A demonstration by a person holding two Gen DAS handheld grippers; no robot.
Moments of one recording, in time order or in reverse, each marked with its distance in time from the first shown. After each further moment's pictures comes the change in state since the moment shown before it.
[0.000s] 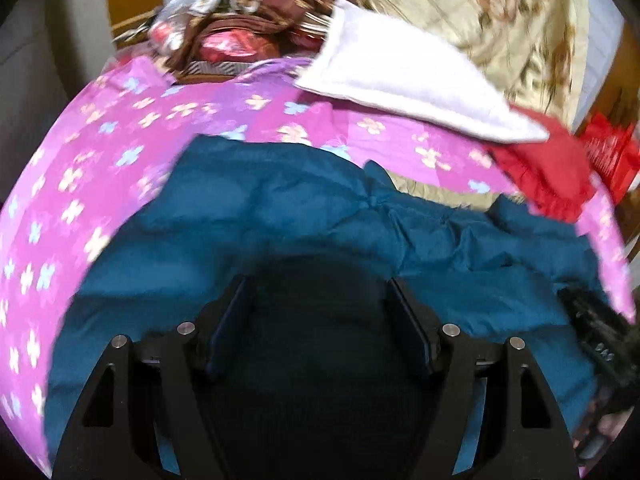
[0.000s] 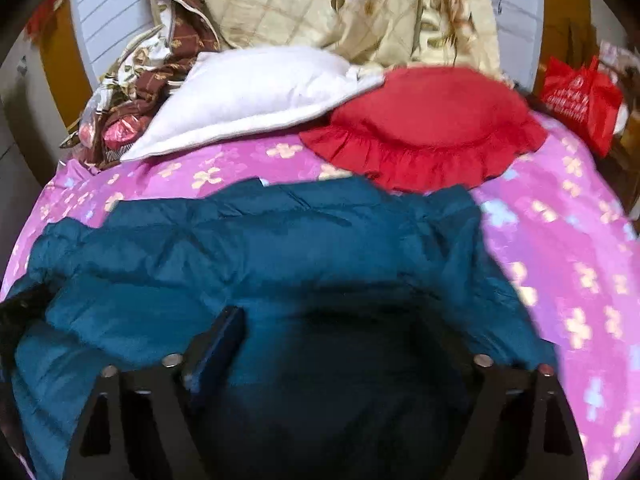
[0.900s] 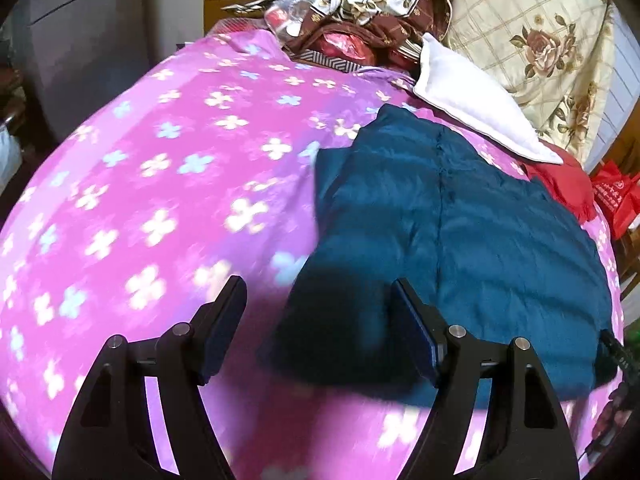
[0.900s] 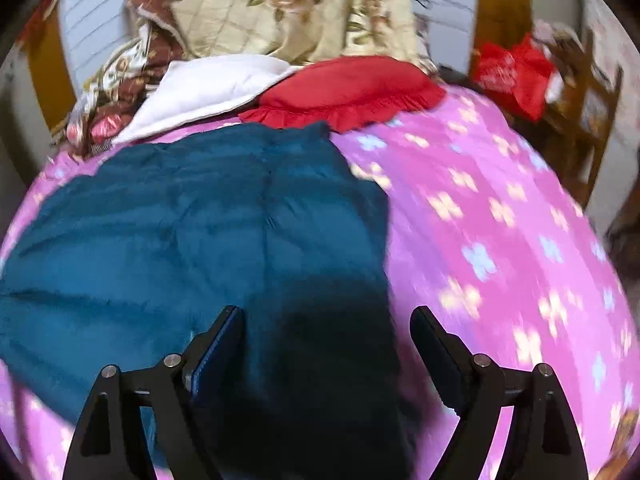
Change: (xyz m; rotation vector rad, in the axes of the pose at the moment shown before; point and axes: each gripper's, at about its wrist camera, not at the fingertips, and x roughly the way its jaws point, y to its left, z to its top) left arm -0.114 0.146 -0.120 -0.166 -0.042 0.072; right arm -0.111 -0.077 -0.116 0.087 0.027 -0.090
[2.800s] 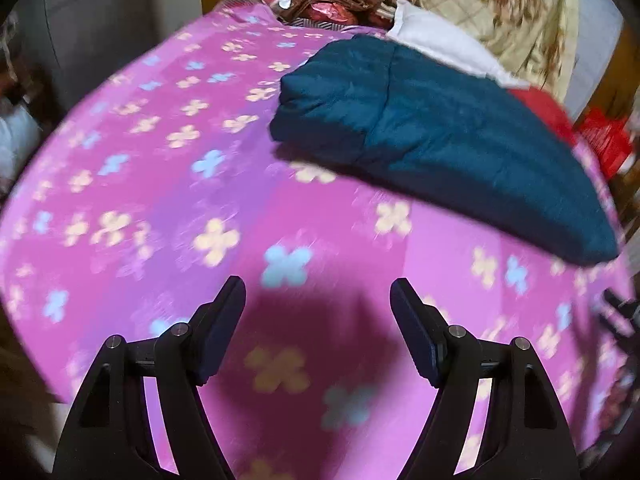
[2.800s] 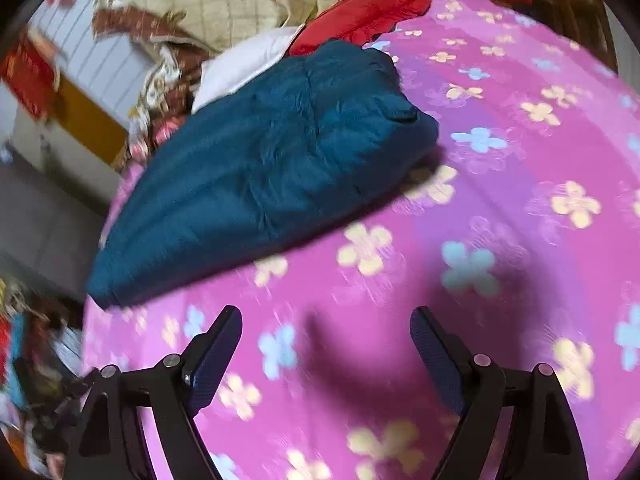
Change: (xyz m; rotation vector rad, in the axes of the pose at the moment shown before) left arm -0.060 -0.007 -0.140 0.033 0.063 -0.032; right arm -0.062 -0.013 -0.128 0.267 0.129 0.359
